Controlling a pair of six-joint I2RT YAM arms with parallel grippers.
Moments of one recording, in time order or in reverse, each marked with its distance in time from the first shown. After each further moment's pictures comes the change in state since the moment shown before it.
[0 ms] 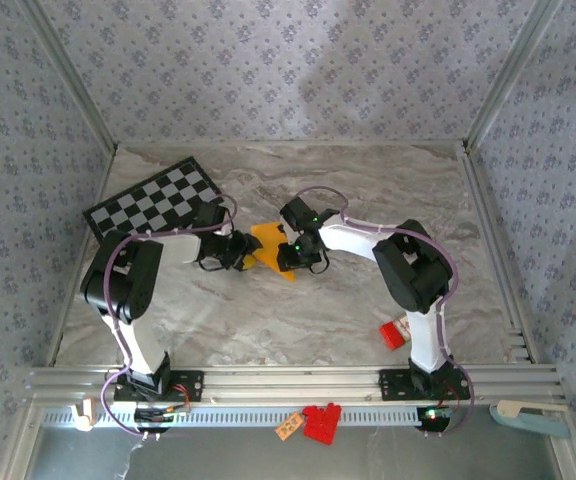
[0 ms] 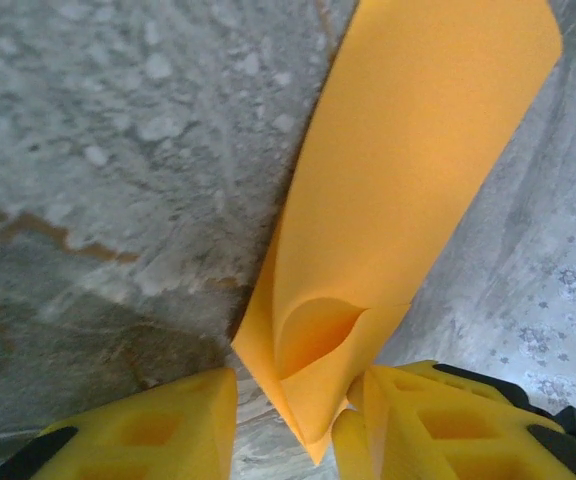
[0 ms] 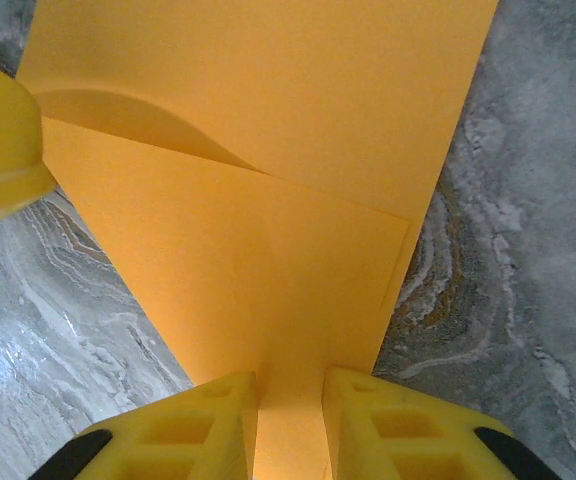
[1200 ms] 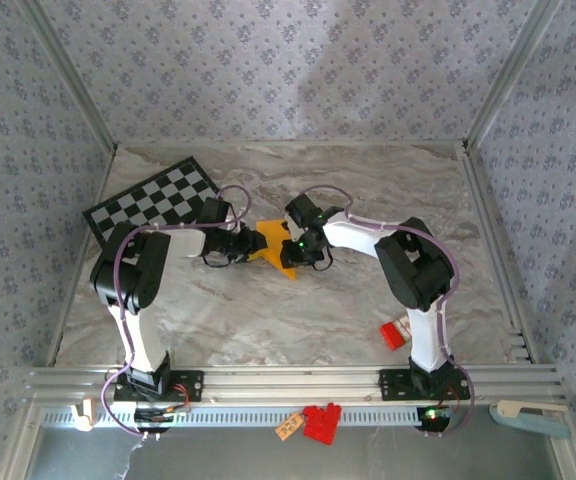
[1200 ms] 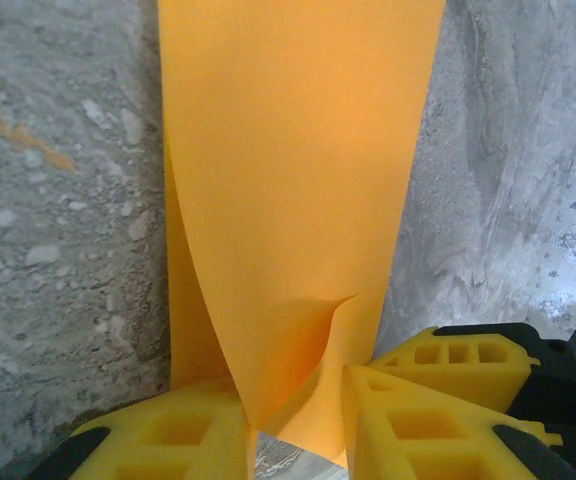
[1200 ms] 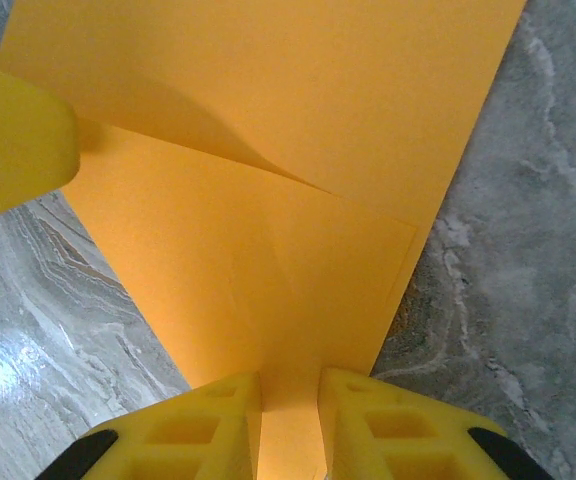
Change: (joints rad) left arm 0.000 0.082 0.058 0.063 0.093 0.327; right arm -0.038 0.005 -0.003 0.008 -0.043 -0.002
